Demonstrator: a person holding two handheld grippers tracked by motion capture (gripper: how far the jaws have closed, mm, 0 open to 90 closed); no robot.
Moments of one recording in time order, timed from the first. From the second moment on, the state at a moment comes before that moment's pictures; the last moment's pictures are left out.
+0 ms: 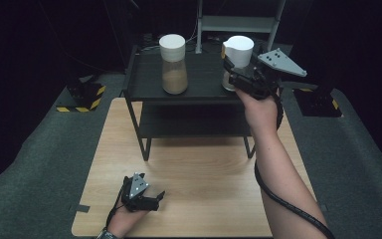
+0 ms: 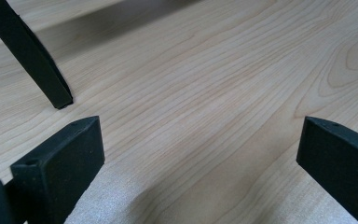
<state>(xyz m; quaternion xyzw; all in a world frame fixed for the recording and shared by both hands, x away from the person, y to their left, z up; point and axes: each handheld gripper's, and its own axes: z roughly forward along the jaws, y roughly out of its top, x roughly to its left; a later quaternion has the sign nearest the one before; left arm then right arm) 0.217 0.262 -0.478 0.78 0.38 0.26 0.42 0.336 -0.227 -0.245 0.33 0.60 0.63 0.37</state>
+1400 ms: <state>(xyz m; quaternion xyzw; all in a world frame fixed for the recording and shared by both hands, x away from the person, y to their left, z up) 0.218 0.259 -0.477 0.79 0.37 0.27 0.41 0.283 -0.236 -0.269 0.30 0.61 0.62 0.40</state>
